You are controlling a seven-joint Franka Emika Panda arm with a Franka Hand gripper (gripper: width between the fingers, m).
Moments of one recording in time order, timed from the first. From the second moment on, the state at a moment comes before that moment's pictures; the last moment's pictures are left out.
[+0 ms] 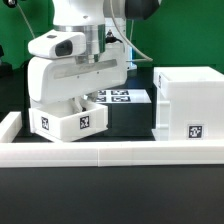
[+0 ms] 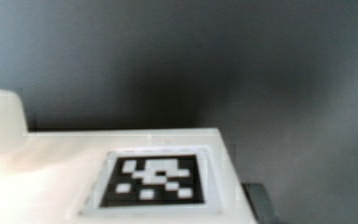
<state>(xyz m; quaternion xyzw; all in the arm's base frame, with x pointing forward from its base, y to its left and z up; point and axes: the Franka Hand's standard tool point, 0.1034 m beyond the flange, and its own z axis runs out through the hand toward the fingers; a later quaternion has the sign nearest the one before) 0.510 -0.082 0.023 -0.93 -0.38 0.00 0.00</state>
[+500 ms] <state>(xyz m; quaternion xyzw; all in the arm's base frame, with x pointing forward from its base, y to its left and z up) 0.512 -0.071 0.021 -0.85 -0.53 0.01 -0.01</state>
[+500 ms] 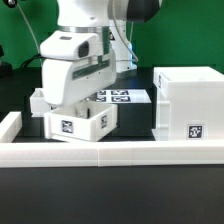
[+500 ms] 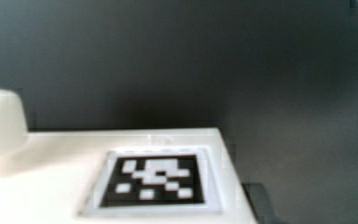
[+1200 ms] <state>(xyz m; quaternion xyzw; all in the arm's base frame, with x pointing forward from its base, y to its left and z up) 0.518 -0.062 0.022 -0.78 -0.62 0.02 -0.01</state>
